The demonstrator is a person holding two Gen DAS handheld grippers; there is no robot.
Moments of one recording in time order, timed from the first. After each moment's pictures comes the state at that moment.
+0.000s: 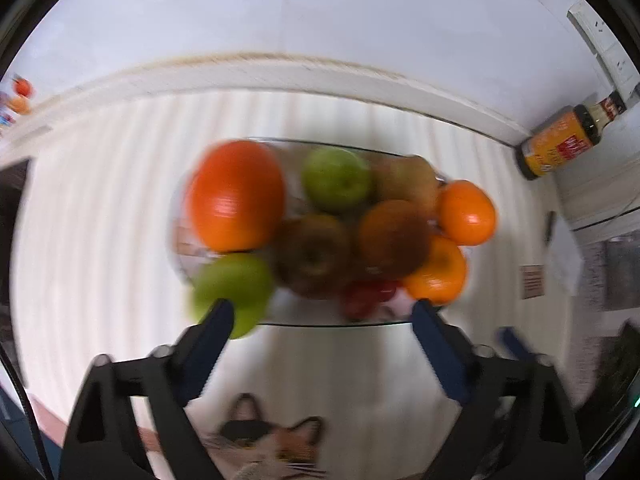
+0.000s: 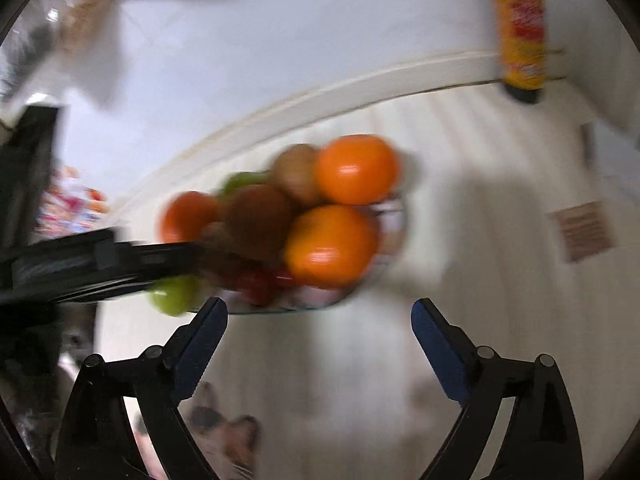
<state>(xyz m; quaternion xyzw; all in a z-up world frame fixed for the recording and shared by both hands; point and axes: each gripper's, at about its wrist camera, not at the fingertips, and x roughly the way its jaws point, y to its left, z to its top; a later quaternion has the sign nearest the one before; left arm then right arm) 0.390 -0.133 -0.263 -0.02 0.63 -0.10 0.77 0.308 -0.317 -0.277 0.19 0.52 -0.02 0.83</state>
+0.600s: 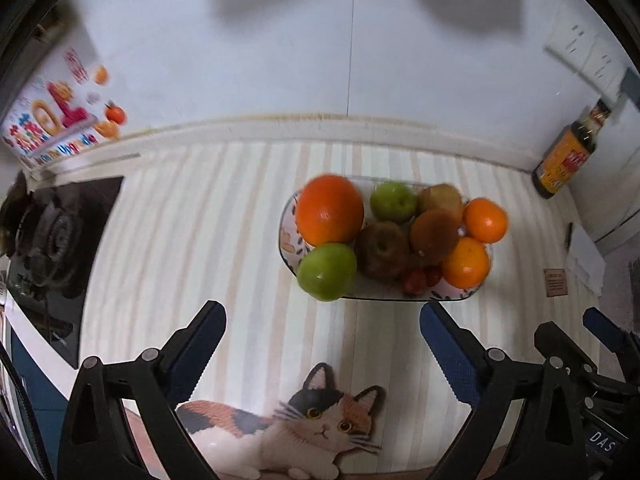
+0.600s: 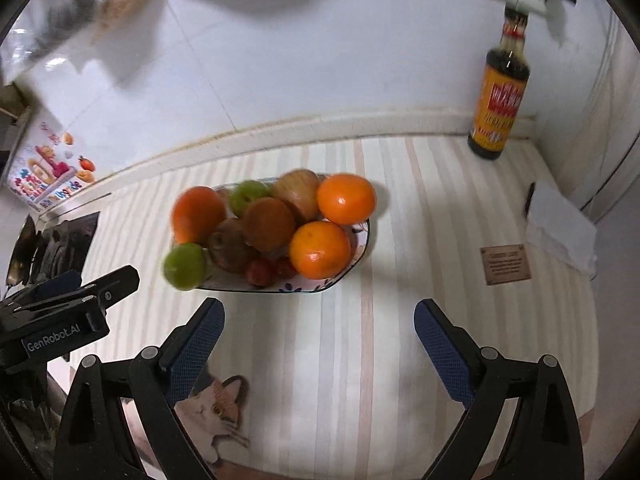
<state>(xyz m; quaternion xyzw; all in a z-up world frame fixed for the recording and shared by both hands) 0.321 -0.095 -0.187 0.02 0.54 -0.04 0.84 0.286 -0.287 -0.188 0.10 0.53 -0.03 0.85</state>
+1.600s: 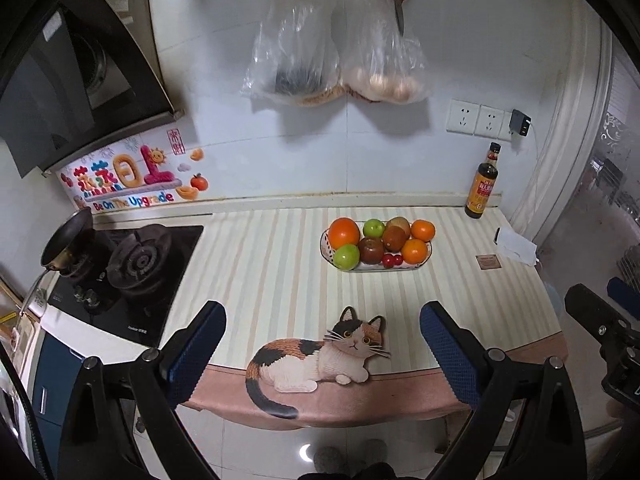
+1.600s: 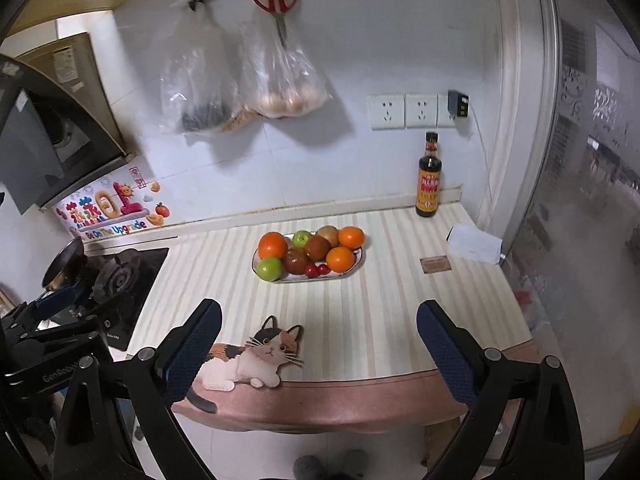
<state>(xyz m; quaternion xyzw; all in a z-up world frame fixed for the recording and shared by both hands) 0.079 -0.013 -0.015 0.04 0.40 -0.07 0.92 0.011 -0.202 0.034 0.07 0.38 -0.06 0.92</state>
